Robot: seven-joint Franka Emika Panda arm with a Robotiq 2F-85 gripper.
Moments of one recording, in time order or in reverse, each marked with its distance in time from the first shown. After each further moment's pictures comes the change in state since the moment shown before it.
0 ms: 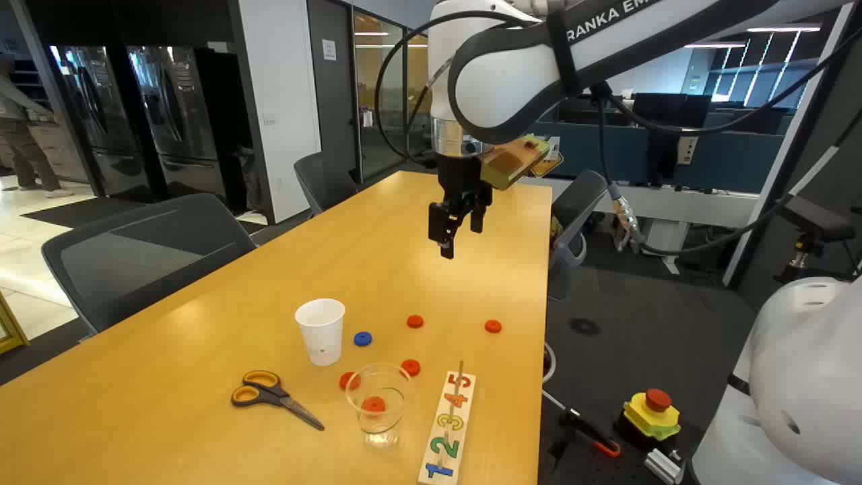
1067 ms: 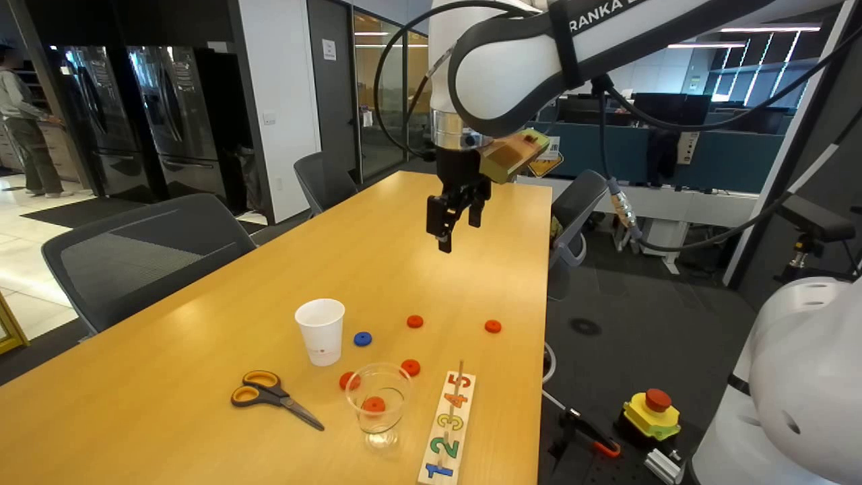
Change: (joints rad) arm 0.000 -0.005 -0.001 0.013 0.000 -0.001 0.000
